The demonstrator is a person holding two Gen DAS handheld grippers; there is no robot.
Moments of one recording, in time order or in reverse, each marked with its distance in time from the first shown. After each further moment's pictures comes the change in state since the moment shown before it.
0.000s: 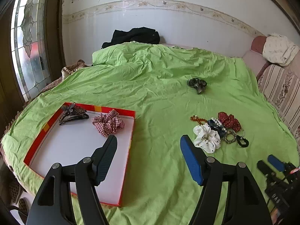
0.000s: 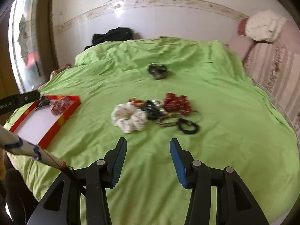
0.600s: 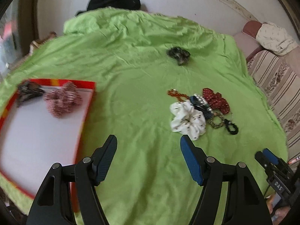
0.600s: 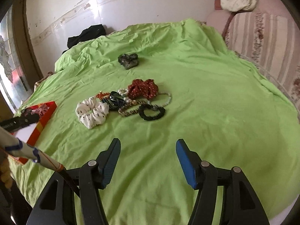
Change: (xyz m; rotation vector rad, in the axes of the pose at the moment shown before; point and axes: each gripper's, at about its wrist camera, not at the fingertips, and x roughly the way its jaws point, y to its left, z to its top) left arm 0.087 -0.038 -0.007 -0.032 0.242 -0.197; right arm 0.041 -0.077 0.003 0.129 0.102 0.025
